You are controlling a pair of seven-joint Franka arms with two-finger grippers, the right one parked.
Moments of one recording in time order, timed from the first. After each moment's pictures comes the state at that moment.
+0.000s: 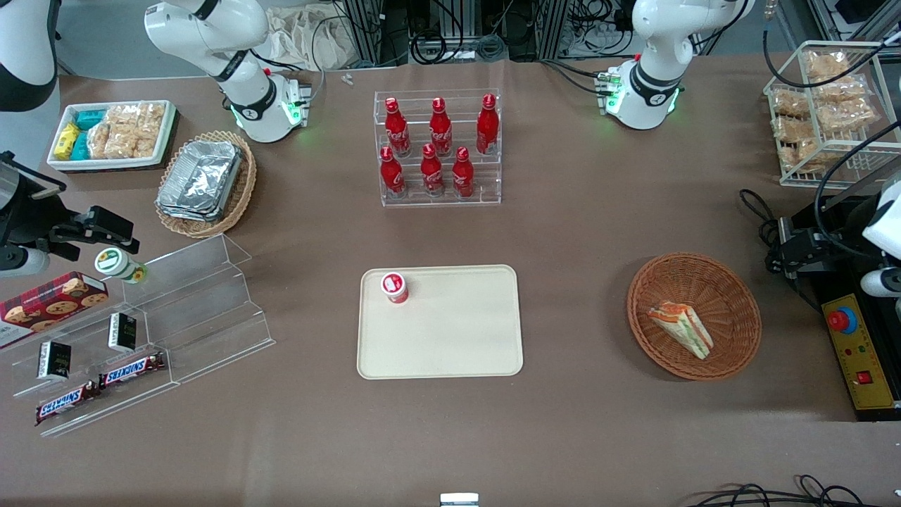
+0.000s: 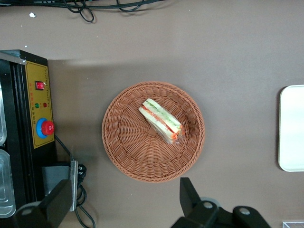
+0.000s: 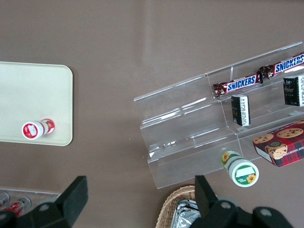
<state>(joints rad) 0.23 0.19 -0.28 -1.42 0.10 1.67 -0.02</state>
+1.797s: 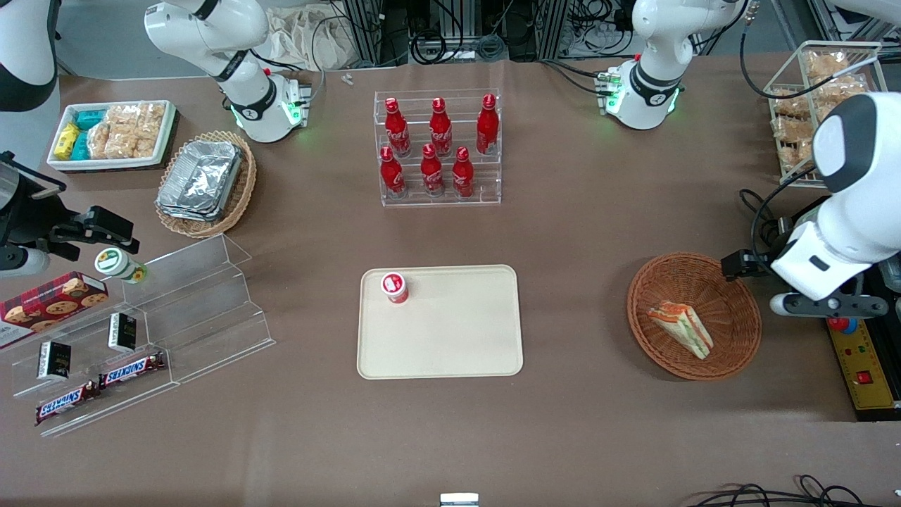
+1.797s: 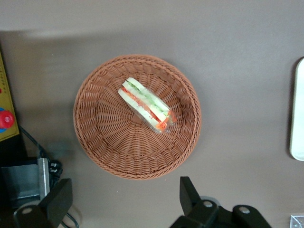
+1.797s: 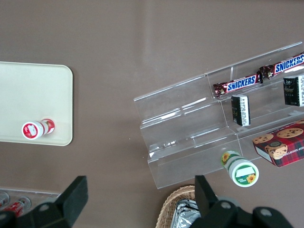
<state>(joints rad) 0.23 0.22 -0.32 -1.66 0.10 1.82 -0.05</state>
